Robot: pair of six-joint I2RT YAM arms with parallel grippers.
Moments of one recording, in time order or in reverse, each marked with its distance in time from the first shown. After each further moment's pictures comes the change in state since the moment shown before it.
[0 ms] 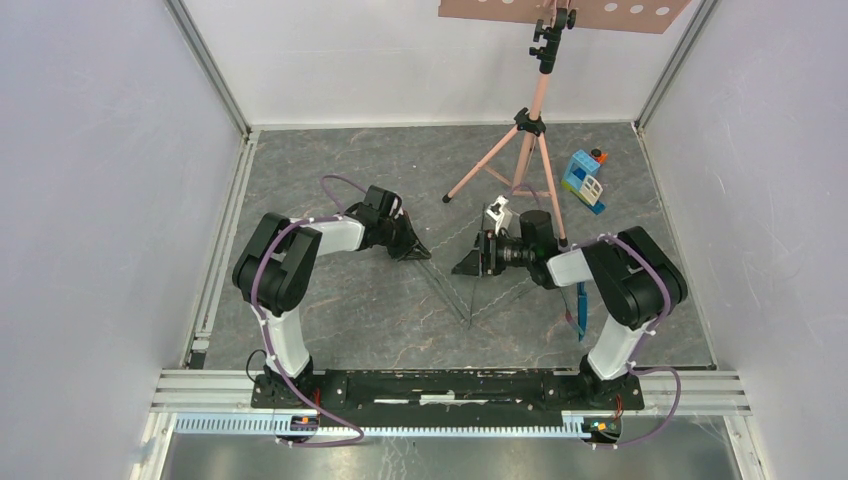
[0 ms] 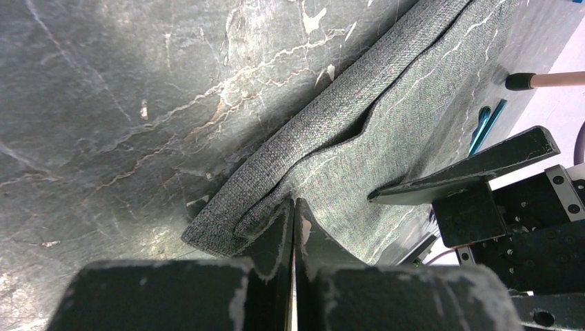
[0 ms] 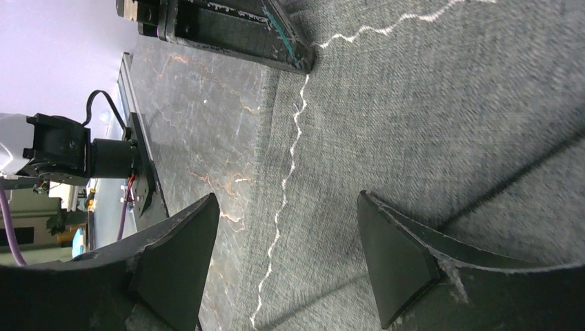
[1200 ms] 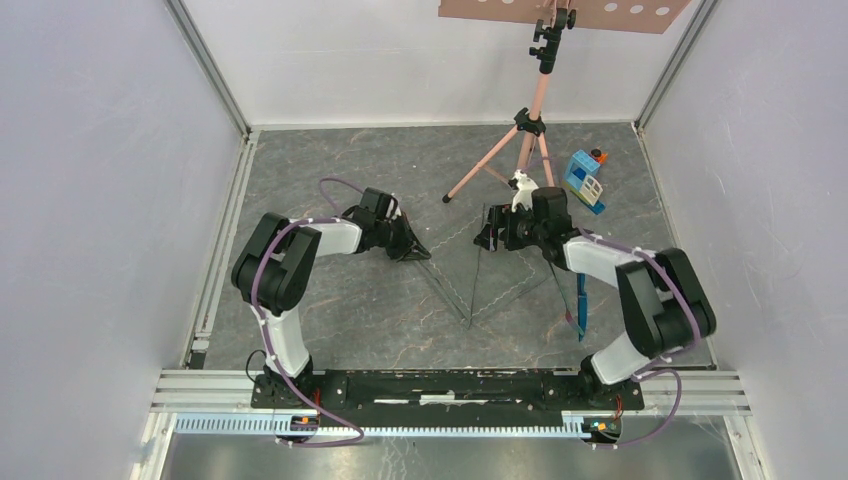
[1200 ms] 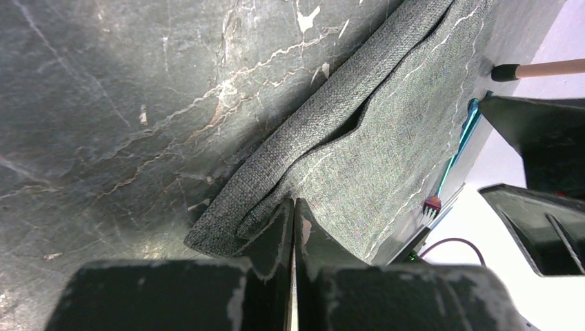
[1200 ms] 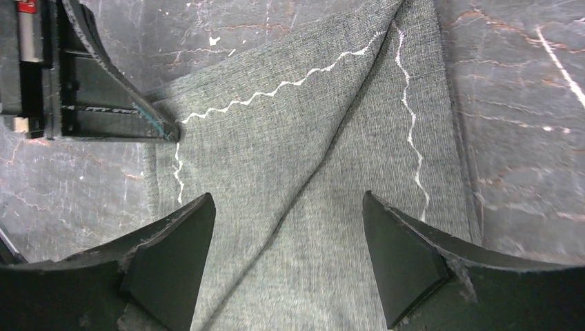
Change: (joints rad) left arm 0.013 0.000 -0.033 0.065 0.046 0.001; right arm -0.085 -0.166 0.140 -0.388 0.364 -0.205
